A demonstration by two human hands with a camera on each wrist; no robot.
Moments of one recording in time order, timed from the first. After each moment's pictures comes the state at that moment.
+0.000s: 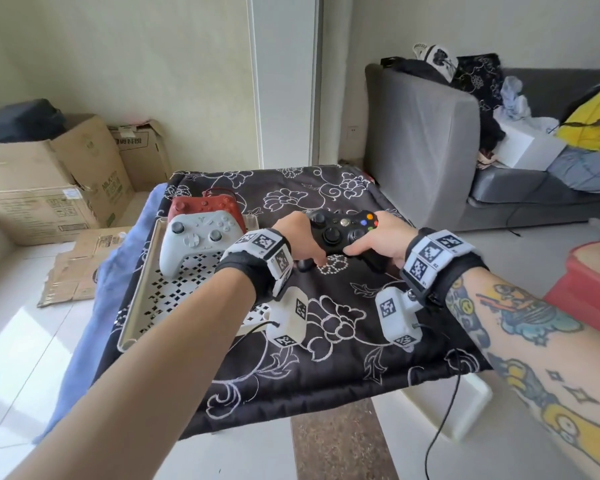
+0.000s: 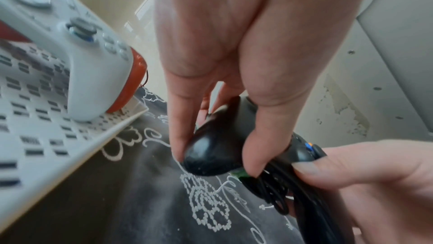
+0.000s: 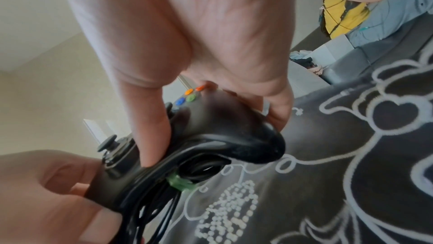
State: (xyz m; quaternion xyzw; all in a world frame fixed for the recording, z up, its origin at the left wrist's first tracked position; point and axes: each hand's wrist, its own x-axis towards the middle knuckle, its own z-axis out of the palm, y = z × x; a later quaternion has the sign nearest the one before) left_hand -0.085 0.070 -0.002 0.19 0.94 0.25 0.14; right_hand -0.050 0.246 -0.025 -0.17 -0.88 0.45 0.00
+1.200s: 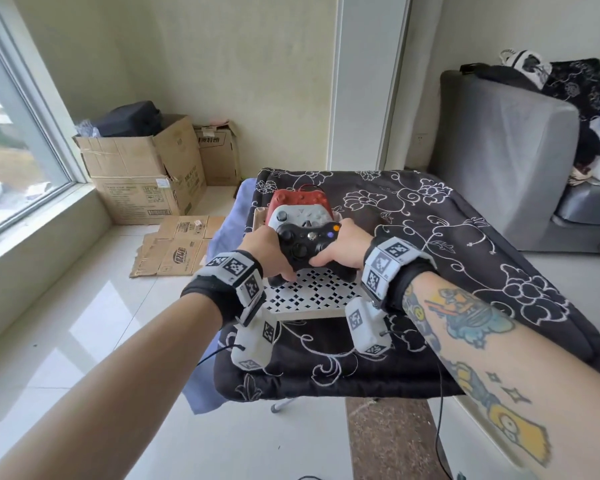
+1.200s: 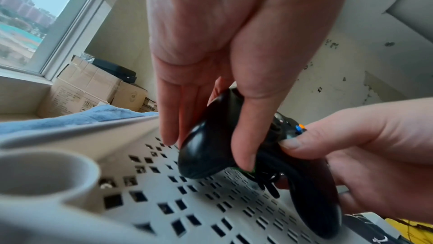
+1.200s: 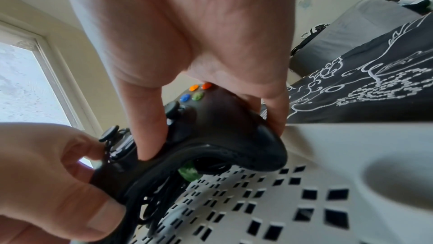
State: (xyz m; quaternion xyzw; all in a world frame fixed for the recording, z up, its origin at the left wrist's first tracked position) left_hand -0.077 -0.124 -0.022 0.05 0.97 0.21 0.08; right_hand -0.070 0.036 -0.018 -0.11 -0.91 0.38 -0.09
